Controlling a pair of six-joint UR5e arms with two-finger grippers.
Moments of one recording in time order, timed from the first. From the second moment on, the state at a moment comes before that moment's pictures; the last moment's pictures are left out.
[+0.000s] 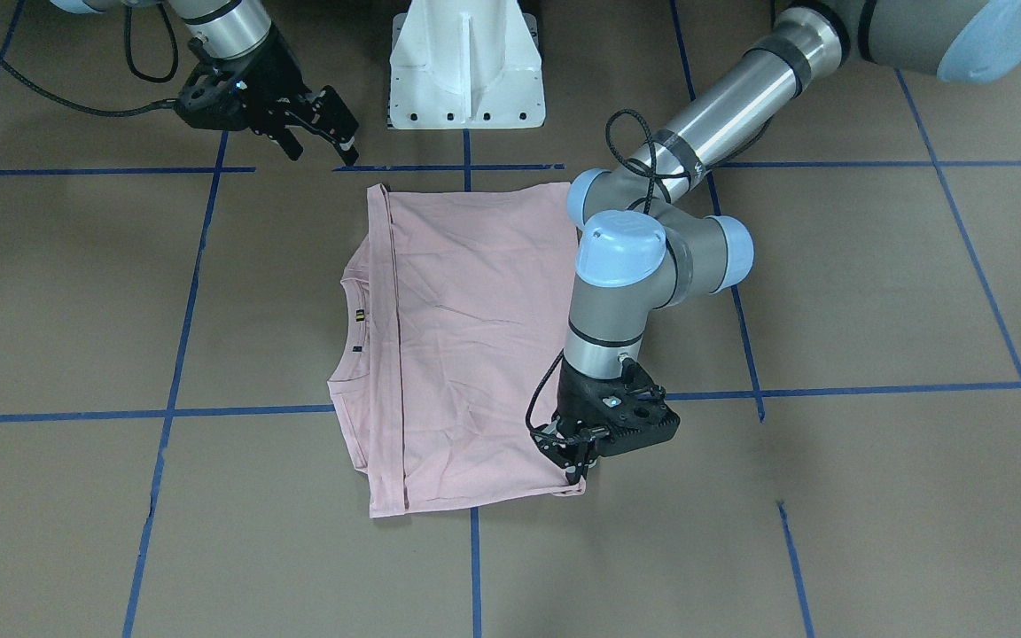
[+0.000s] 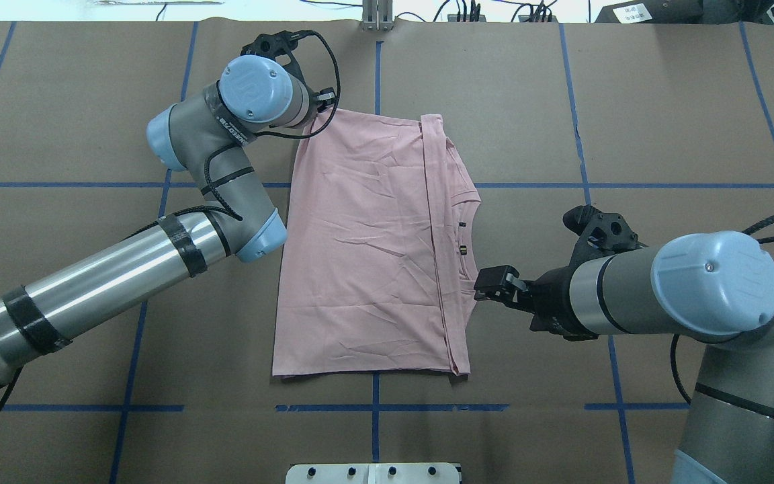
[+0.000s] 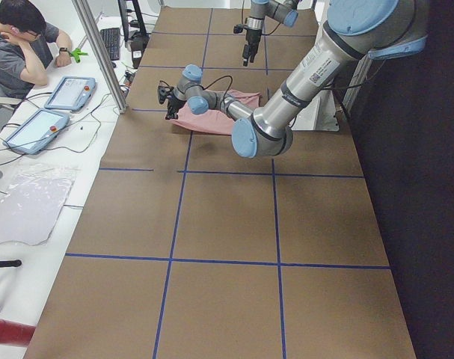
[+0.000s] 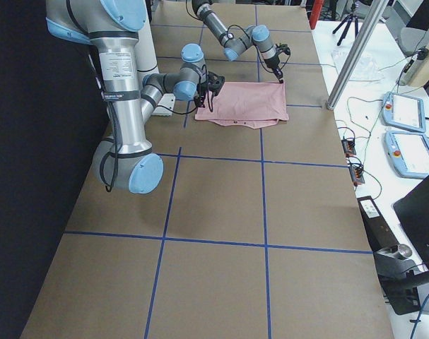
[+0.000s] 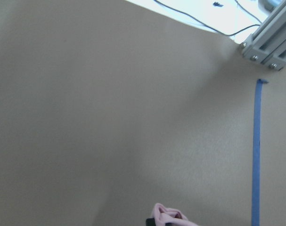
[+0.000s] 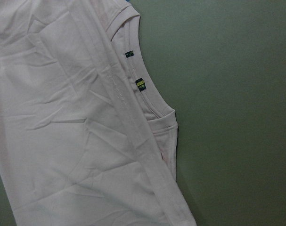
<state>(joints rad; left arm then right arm) -0.71 -2.47 -1.03 -2.21 -1.58 -1.43 0.44 -1.39 2.19 -1.31 1.81 1.76</state>
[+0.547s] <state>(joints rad) -0.71 -2.48 -0.97 -2.26 -1.55 -1.42 0.44 -1.39 2.19 -1.31 1.79 1.76</state>
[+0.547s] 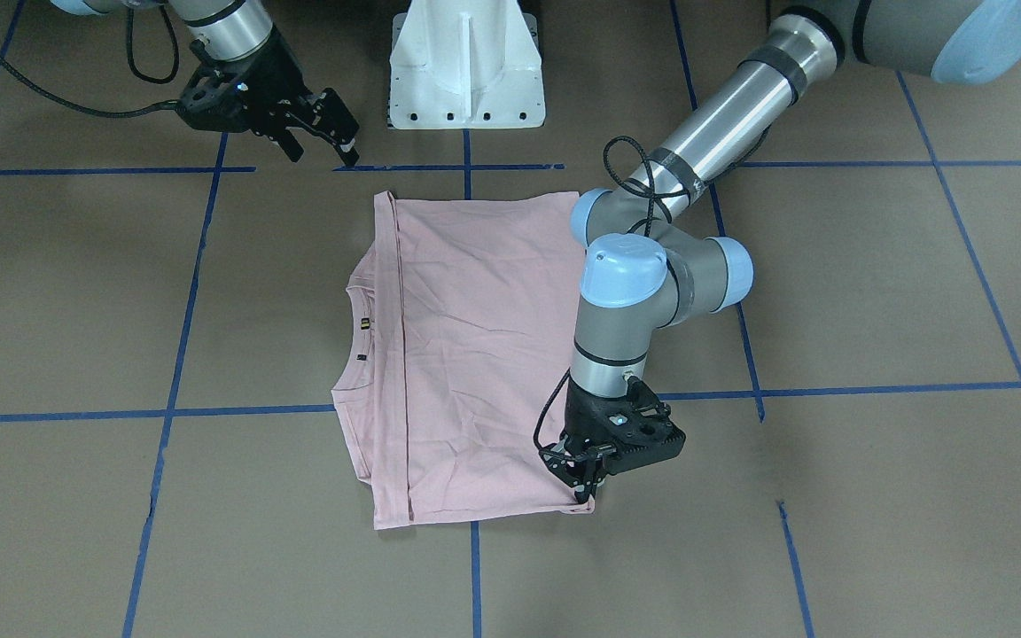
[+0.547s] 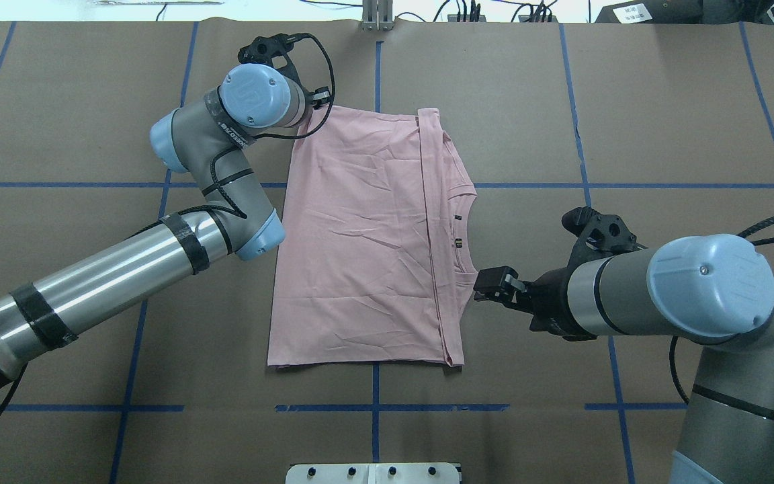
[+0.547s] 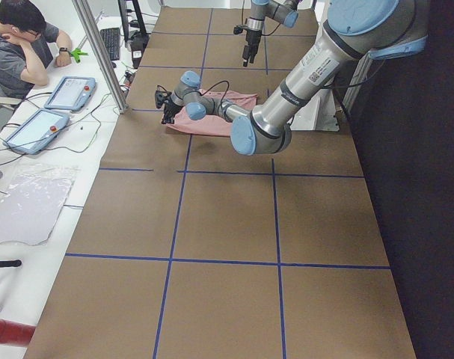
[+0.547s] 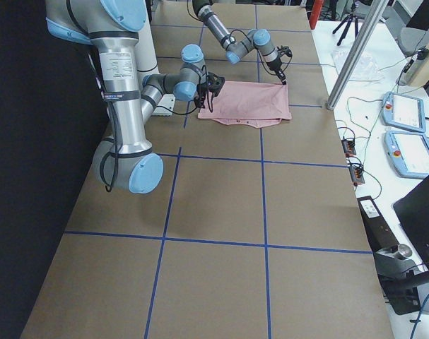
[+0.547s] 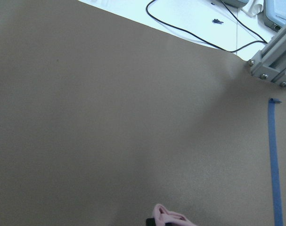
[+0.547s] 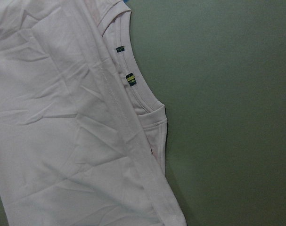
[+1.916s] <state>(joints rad) -0.54 -1.96 -1.88 -1.82 -1.74 -1.73 0.45 -1.27 2.12 -1.56 1.78 1.44</state>
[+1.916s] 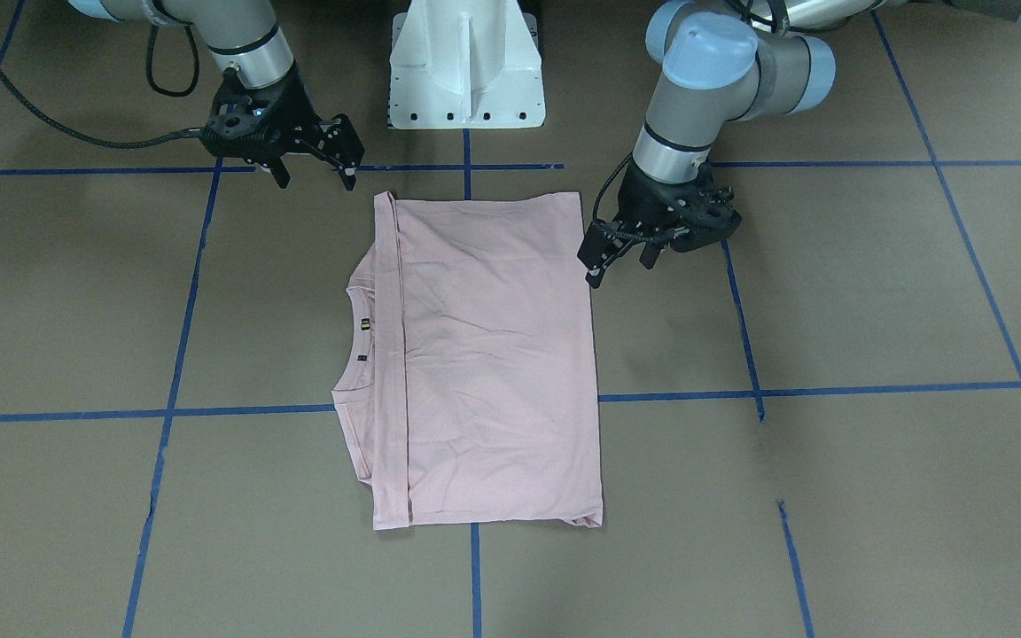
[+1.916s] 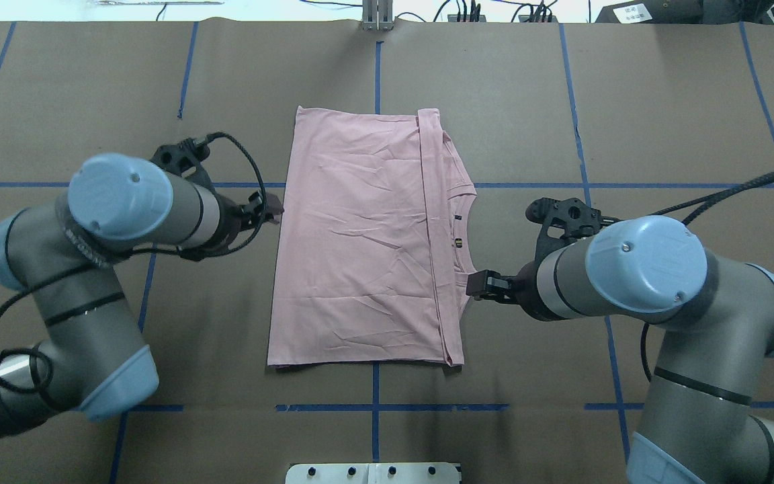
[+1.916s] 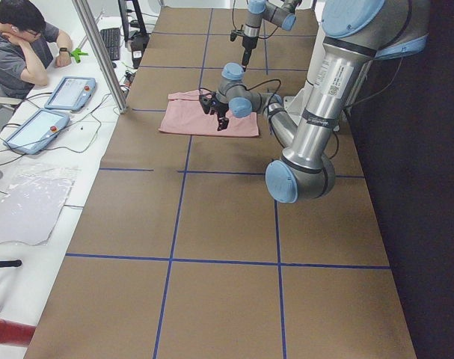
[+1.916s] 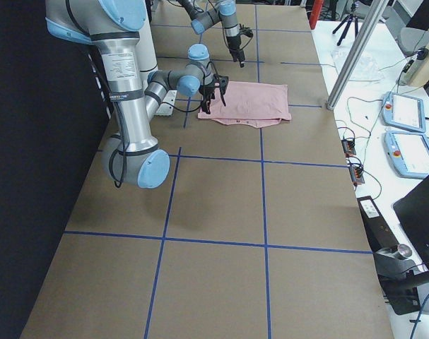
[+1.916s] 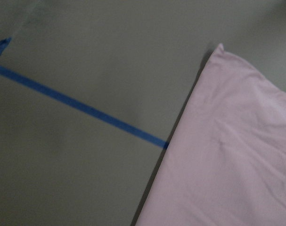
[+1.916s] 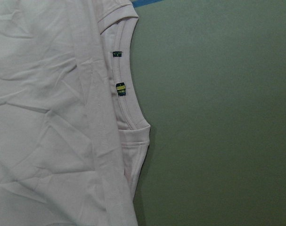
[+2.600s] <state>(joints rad) -0.25 -1.92 -1.92 -1.70 -1.62 -2.03 0.52 -1.22 2.08 -1.65 1.83 1.34</state>
